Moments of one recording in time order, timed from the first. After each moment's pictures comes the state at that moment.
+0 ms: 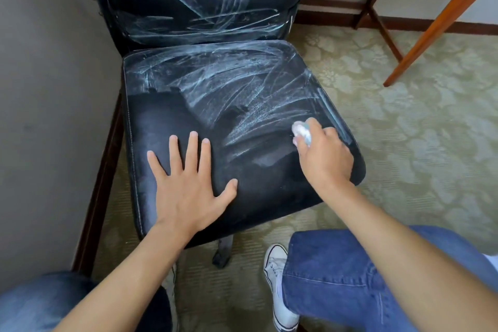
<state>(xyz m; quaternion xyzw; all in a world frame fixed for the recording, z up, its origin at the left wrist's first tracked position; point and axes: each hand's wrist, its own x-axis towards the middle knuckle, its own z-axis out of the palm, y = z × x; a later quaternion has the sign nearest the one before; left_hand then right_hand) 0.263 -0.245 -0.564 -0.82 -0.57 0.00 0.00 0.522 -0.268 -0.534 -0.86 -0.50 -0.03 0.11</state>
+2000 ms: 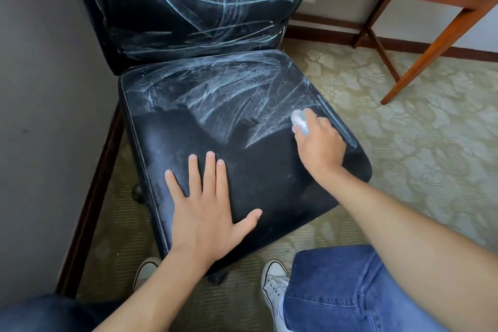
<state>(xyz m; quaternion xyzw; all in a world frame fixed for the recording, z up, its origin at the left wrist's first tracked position) 0.276 -0.263 -0.561 -0.83 -0.56 0.03 -0.03 0.533 -0.199 -0.542 -0.84 -0.52 -0.07 0.14</state>
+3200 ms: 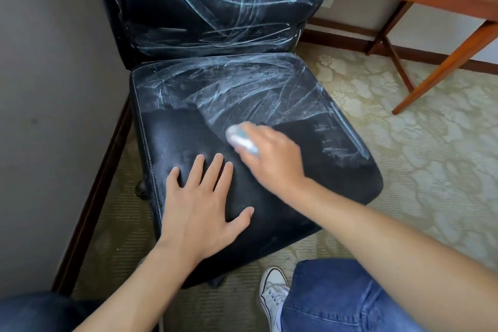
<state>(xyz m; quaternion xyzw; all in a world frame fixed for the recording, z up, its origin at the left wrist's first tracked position) 0.256 -0.247 -0.552 -0.85 -0.52 -0.05 -0.03 0.442 -0.194 -0.539 -0.68 -0.71 0.01 0.18</state>
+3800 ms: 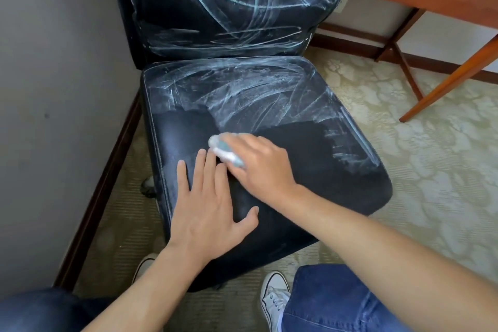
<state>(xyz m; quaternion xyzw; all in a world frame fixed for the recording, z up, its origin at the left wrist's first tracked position) 0.258 -0.246 -0.564 -0.83 -0.56 -0.07 -0.05 0.408 -0.192 -0.542 -0.59 -0.78 0.00 0.19</state>
